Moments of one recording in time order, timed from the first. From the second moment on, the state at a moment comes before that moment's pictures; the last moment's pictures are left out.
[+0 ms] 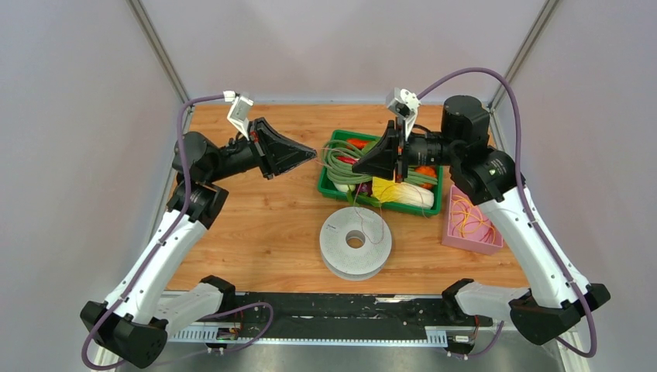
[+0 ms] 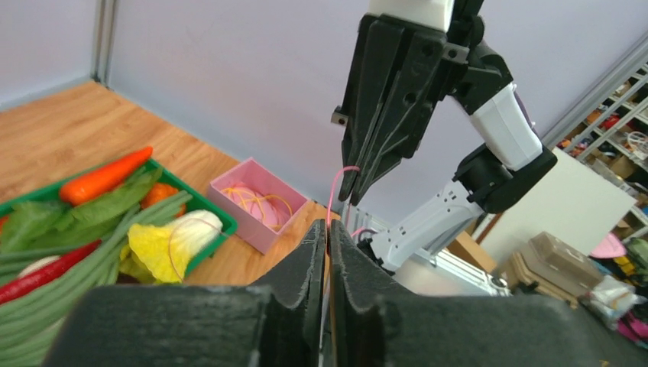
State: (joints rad) left arm -0.40 1.00 1.08 0.27 0.86 -0.75; right arm 0.52 1.20 1.53 -0.55 -0.94 0.08
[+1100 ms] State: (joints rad) left arm -0.49 1.07 1.04 0.20 0.95 -0.57; right arm 0.57 1.21 1.56 -0.54 -0.98 0.12
